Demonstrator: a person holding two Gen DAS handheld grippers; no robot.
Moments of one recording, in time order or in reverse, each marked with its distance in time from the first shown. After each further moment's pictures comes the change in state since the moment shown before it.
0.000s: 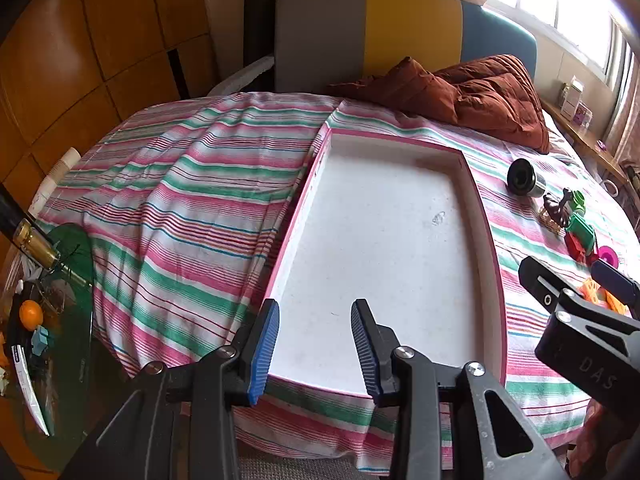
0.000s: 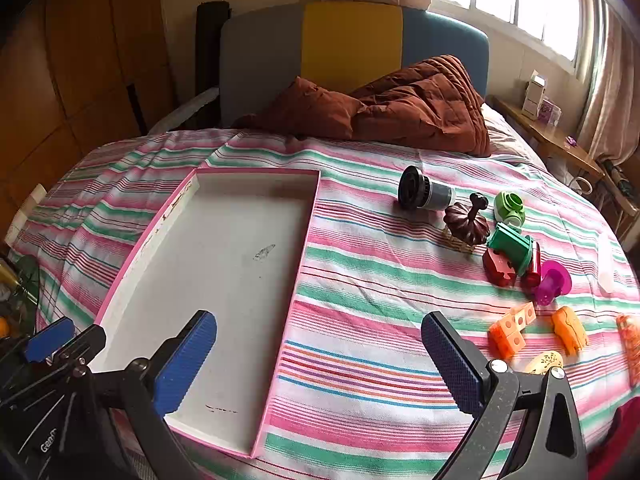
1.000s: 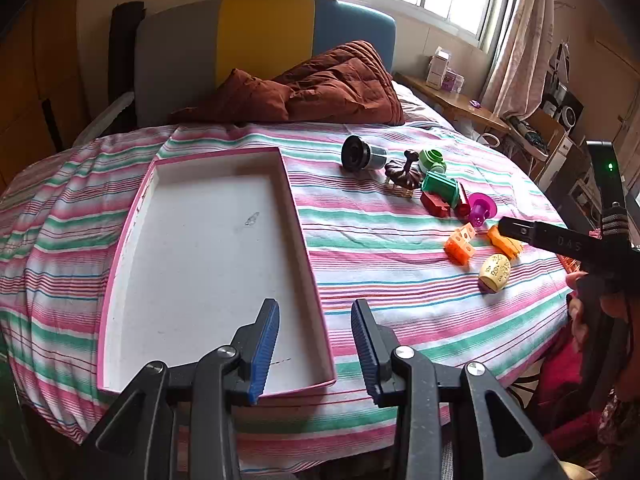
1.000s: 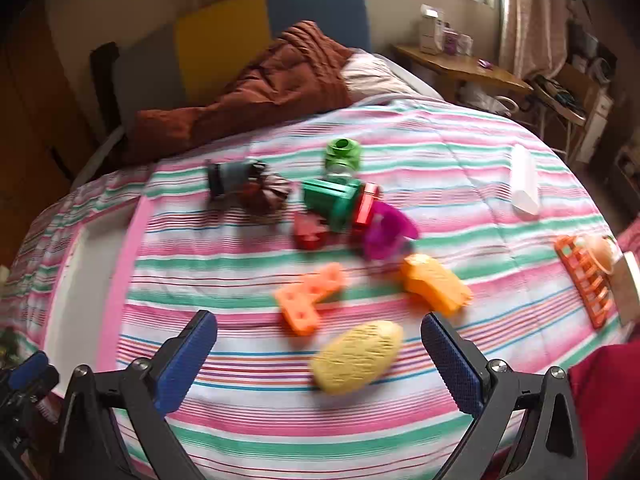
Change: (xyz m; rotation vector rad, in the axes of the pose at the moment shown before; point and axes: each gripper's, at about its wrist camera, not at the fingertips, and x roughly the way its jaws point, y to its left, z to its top) left arm -0.031 -0.090 -0.011 0.259 -0.045 -0.406; right arm -0.026 -0.207 -0.033 0.290 0.071 -0.132
